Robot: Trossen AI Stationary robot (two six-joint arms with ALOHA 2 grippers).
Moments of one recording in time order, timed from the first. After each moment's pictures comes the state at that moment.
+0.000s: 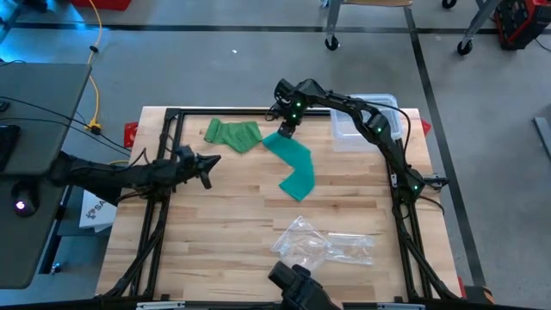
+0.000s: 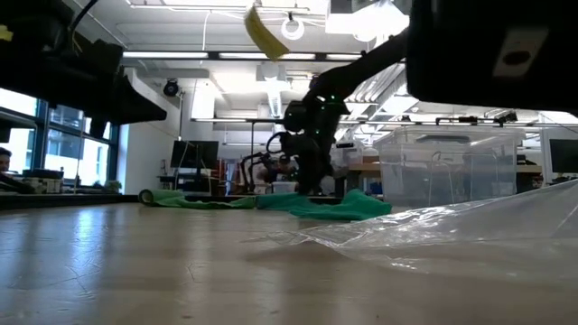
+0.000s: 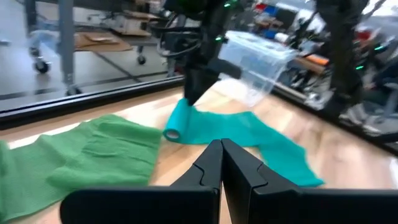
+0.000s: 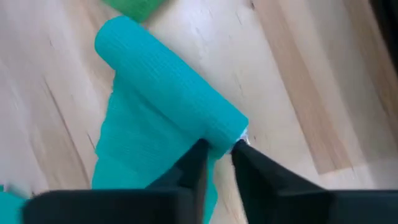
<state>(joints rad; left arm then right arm) -0.02 0.45 0.05 0.21 -0.61 -0.39 -0.63 2.43 2.11 -1.05 -0.30 -0.21</state>
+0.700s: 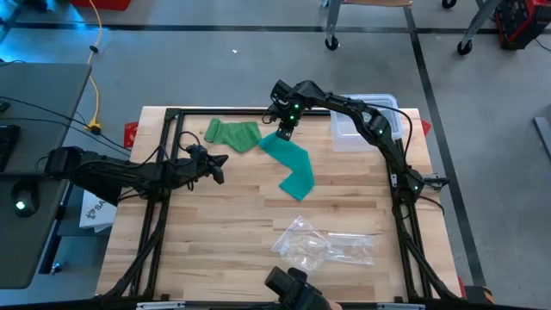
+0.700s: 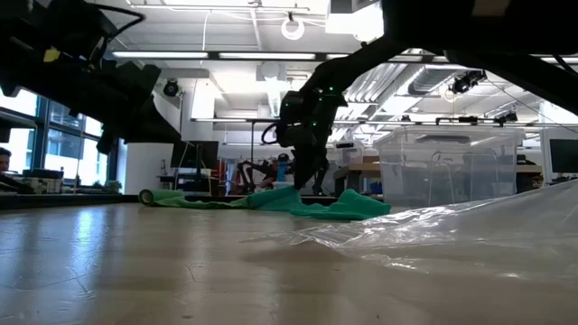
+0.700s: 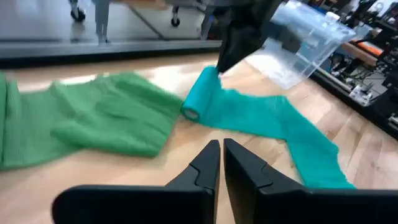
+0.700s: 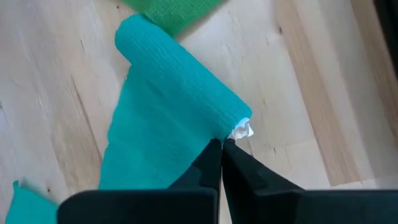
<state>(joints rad) 0.05 0.84 0.14 0.30 -0.59 -0.65 -0.60 2.40 2.11 -1.05 -0.29 -0.24</state>
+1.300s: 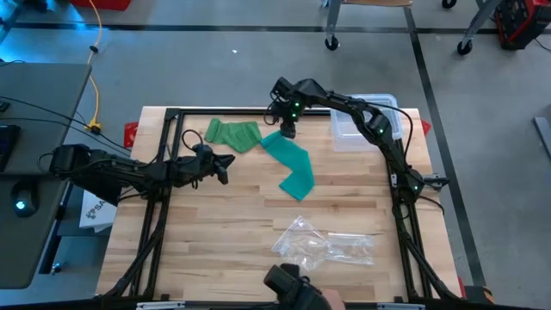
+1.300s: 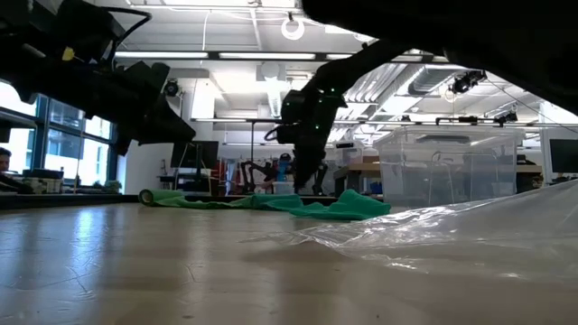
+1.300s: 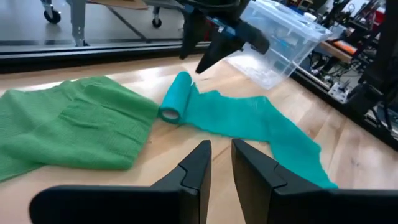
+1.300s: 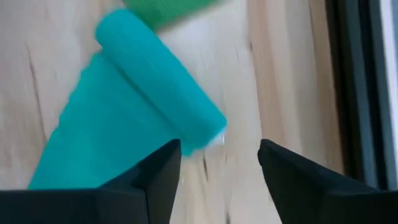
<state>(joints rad) 0.08 0.98 0.14 0.53 -0.50 -0.57 -0.60 2.40 2.11 -0.98 -0.23 -0.50</state>
